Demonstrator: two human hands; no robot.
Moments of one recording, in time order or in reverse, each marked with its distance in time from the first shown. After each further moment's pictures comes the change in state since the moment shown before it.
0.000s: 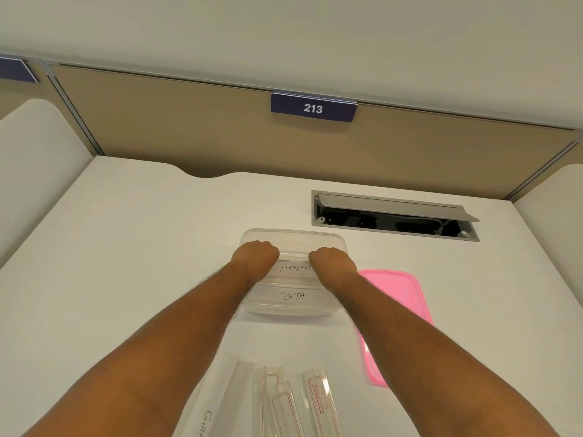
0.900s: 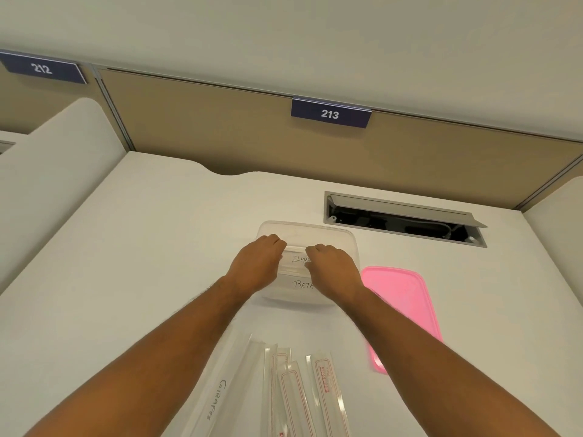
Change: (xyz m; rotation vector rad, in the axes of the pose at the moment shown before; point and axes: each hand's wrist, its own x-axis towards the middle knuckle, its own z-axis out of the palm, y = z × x) left_hand -0.072 0.007 0.000 -0.322 0.417 -0.064; right_hand -0.044 -0.036 -0.005 0.127 0.366 -0.108
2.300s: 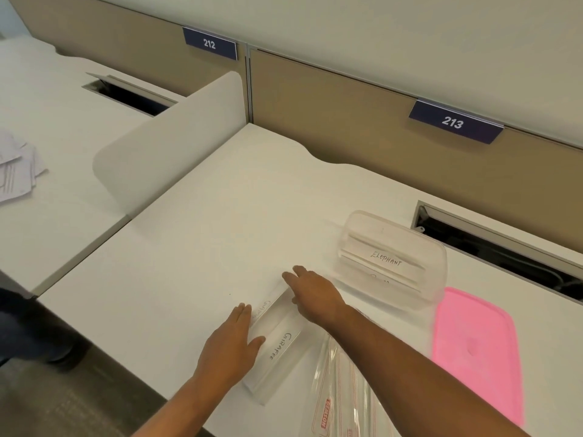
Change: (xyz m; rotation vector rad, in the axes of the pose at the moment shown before) left_hand -0.293 0.006 0.022 -0.301 -0.130 -0.837; right_hand -0.031 -0.175 0.028 0.128 -0.323 -0.439
